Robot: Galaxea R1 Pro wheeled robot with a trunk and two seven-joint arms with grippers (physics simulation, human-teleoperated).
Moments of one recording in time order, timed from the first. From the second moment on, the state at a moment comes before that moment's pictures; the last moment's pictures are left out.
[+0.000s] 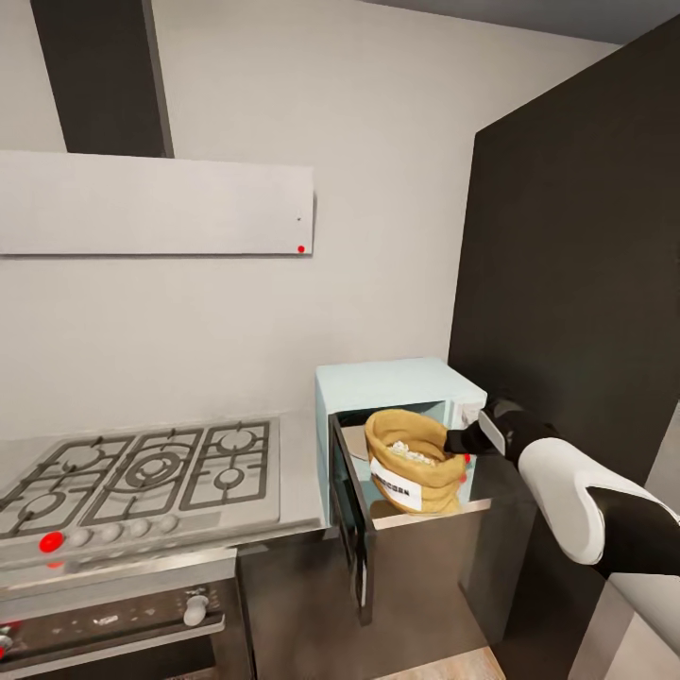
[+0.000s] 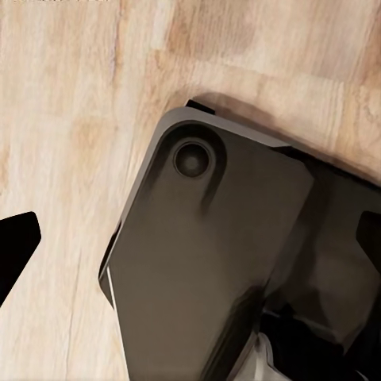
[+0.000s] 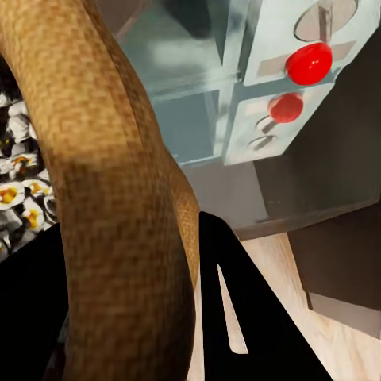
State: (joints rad) left arm 0.00 -0.02 -0.08 -0.07 0.48 -0.12 0.10; right arm -1.19 -0.09 -0.18 -0.20 0.24 0.76 0.18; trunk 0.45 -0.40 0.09
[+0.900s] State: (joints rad) left arm 0.00 -0.02 -0.08 -0.07 0.48 -0.12 0.10; right arm -1.19 -0.09 -0.18 -0.14 0.24 0.69 0.15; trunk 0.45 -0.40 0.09
